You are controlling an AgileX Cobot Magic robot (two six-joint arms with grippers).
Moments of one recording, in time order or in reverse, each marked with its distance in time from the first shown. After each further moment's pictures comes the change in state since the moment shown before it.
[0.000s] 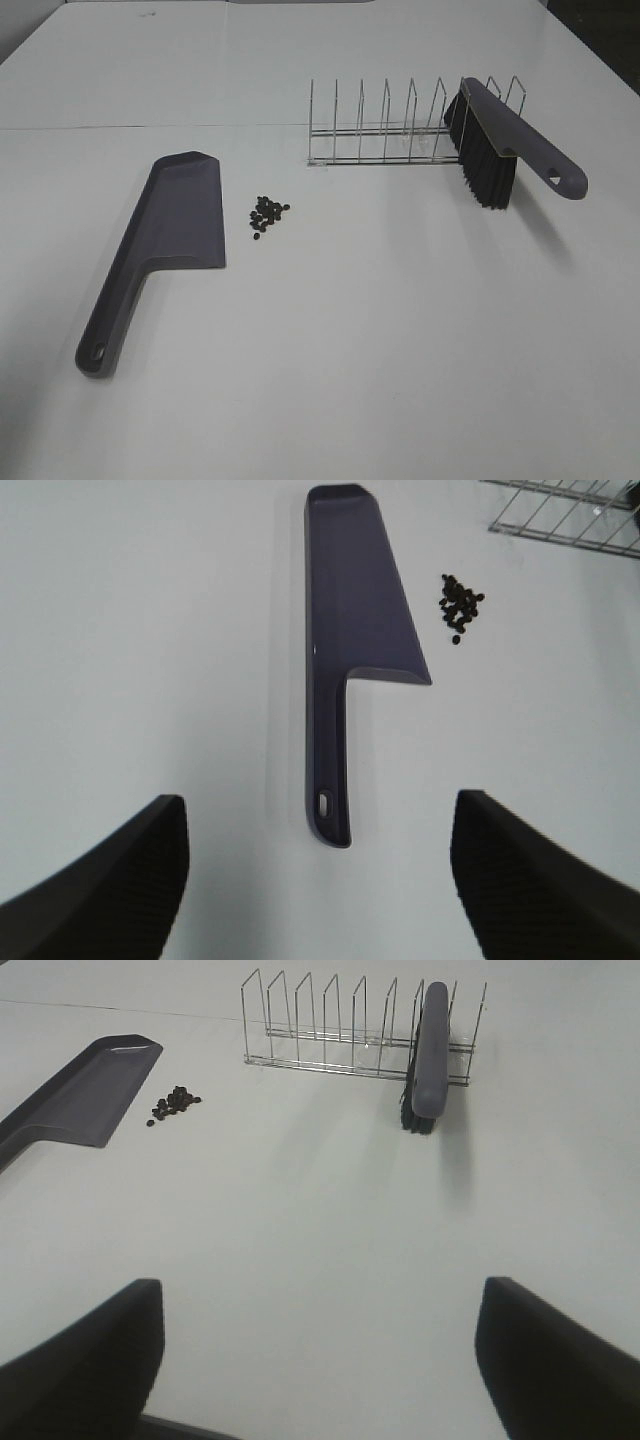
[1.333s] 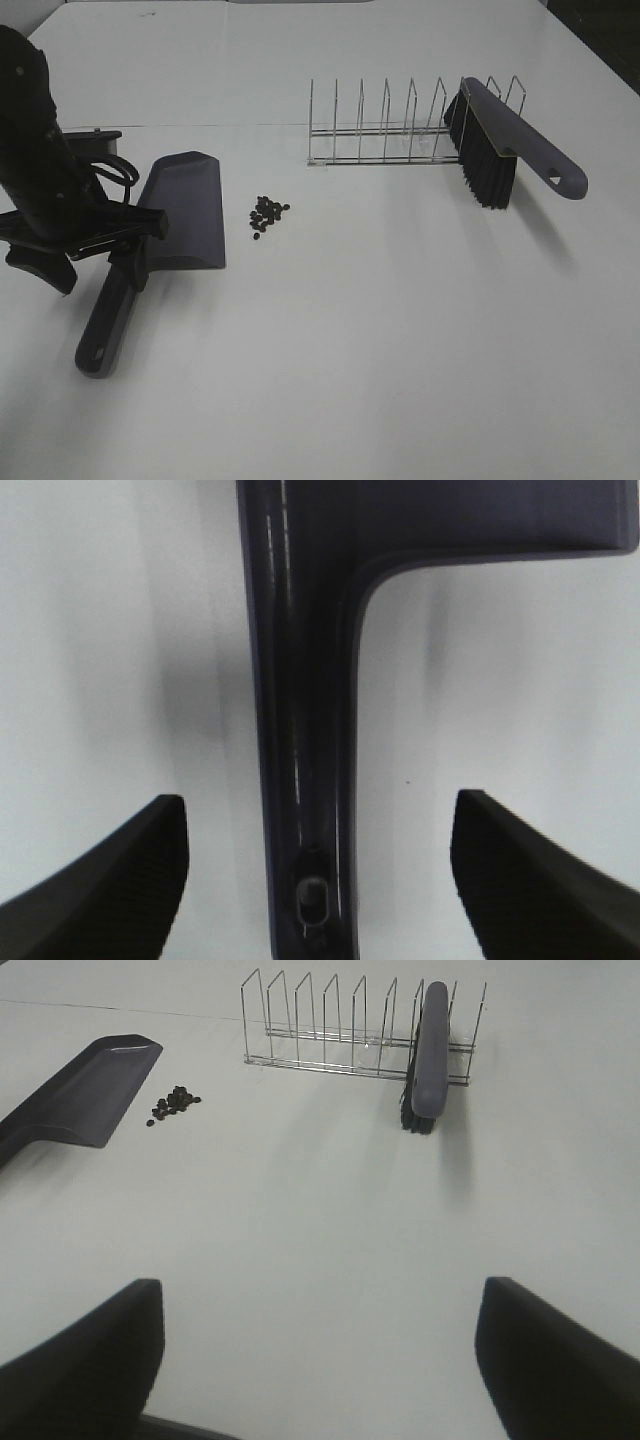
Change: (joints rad) left arm -0.318 1.127 -0.476 0.218 0.021 -0.251; right arm 0.000 0.000 0.000 0.000 0.000 0.000
